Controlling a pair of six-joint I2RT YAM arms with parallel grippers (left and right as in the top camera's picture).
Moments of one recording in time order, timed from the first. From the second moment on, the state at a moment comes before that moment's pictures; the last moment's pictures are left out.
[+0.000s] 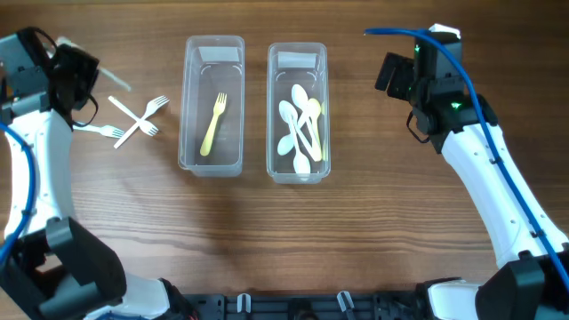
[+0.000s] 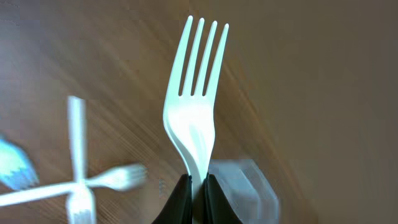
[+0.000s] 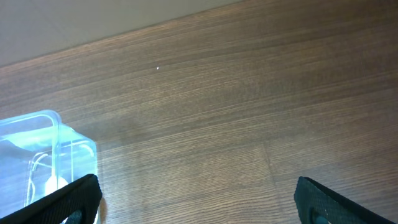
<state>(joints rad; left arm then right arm) 0.37 1.67 1.39 -0.47 0.29 -0.73 0.17 1.52 1.23 -0.47 0.24 0.34</state>
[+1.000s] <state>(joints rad) 0.21 1.68 1.39 -0.75 -0.02 -0.64 0.17 1.52 1.23 -0.47 0.24 0.34</state>
